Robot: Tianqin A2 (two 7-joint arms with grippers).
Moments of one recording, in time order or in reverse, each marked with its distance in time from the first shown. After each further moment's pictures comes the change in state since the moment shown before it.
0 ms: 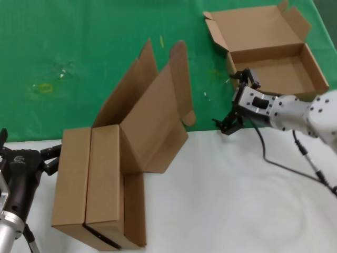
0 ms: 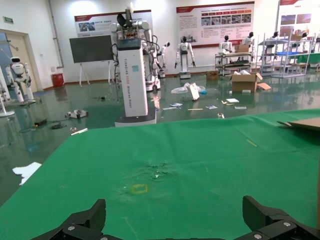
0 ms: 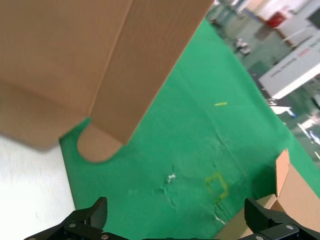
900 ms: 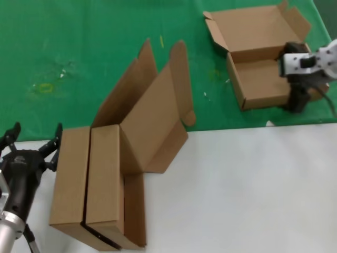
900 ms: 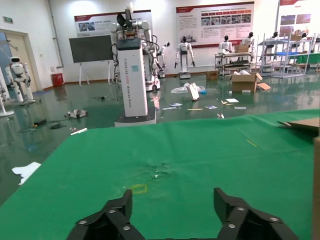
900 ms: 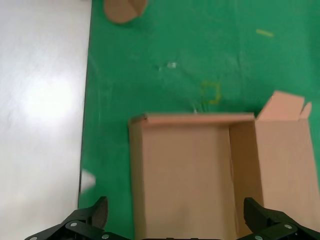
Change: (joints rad) left arm 0.000 0.000 0.000 0.000 0.000 0.000 0.000; right arm 0.530 -0.002 -0.231 -0.539 -0.242 -0.299 -0.186
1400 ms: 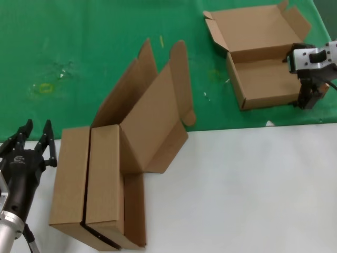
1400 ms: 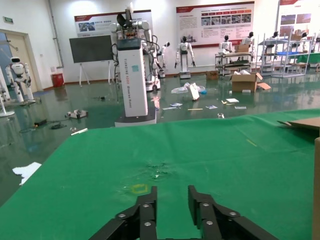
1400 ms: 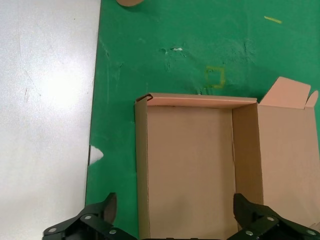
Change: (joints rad) left arm 0.000 0.000 0.000 0.000 0.000 0.000 0.000; right arm 0.060 0.000 -0.027 -0.062 -0.027 -0.034 -0.021
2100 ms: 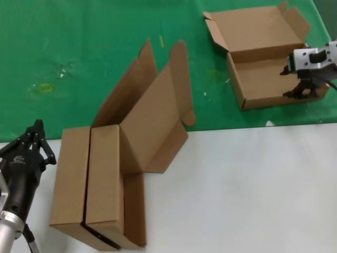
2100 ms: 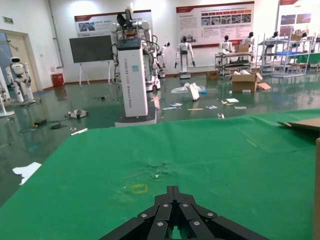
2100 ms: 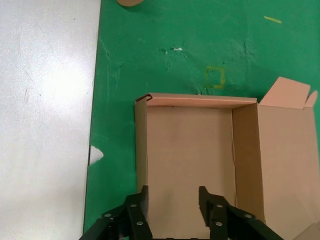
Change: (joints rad) left arm 0.000 0.000 0.000 0.000 0.000 0.000 0.000; right arm 0.000 0.000 0.000 0.000 0.000 0.000 0.000
